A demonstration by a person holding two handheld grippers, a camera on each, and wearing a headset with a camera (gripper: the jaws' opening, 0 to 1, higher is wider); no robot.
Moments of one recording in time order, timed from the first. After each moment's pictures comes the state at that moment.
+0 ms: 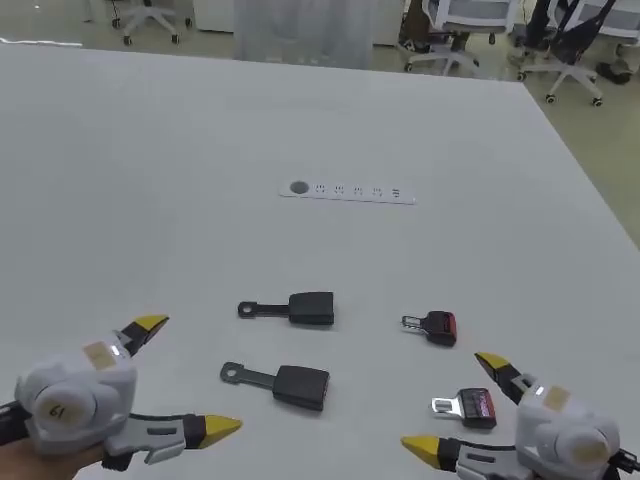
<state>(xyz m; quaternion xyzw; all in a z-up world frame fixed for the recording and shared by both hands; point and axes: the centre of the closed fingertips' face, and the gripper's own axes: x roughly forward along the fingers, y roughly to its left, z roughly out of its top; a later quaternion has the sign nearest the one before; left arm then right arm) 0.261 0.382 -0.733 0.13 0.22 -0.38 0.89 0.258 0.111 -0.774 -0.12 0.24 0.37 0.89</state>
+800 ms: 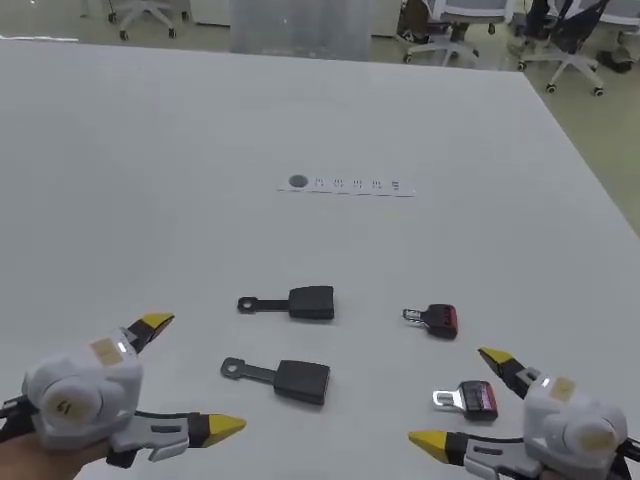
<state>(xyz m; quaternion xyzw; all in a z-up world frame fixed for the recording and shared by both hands) 0.260 0.373 -0.736 0.14 0.23 -0.40 0.88 0.254 0.104 -0.781 -0.12 0.25 0.38 0.88</state>
